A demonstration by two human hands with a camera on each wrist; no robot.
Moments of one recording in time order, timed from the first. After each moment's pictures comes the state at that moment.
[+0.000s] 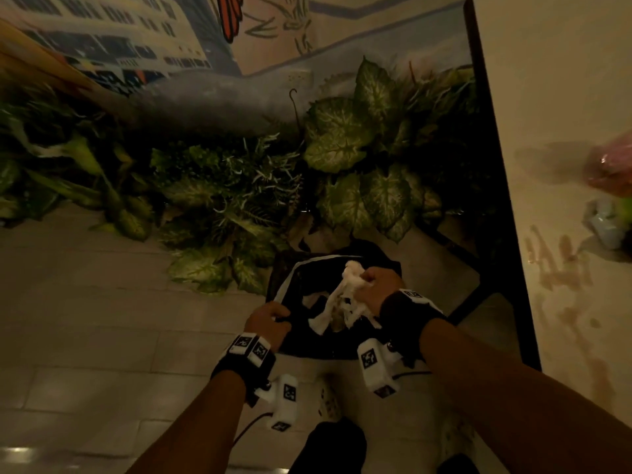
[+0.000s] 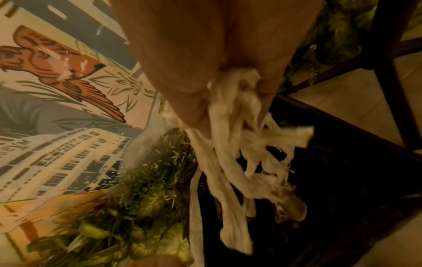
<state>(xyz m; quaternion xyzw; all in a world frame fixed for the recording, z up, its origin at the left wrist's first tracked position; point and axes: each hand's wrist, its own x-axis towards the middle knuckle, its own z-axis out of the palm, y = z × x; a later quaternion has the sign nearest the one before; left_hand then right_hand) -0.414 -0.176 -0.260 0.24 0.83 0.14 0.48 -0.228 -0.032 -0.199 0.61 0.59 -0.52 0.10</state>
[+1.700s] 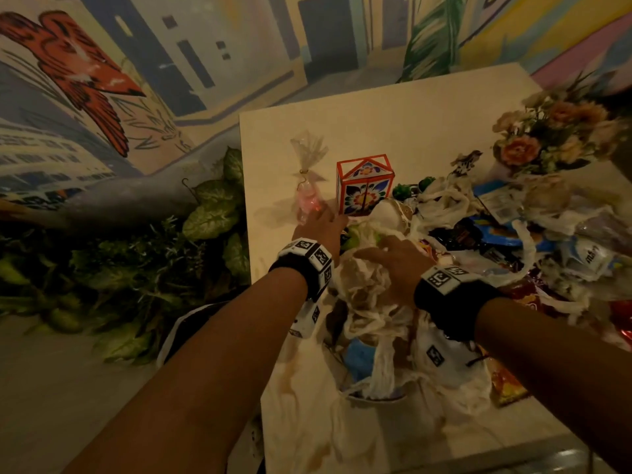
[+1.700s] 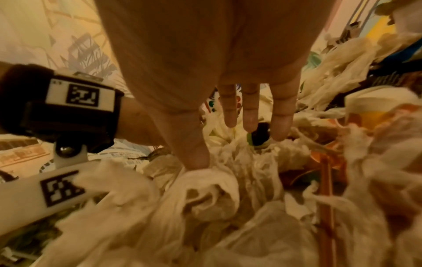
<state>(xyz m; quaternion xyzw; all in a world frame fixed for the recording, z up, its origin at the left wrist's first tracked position) -0.015 0.092 -0.022 0.73 0.66 -0.07 0.16 0.162 0.063 0.009 0.50 0.81 -0.25 0.18</state>
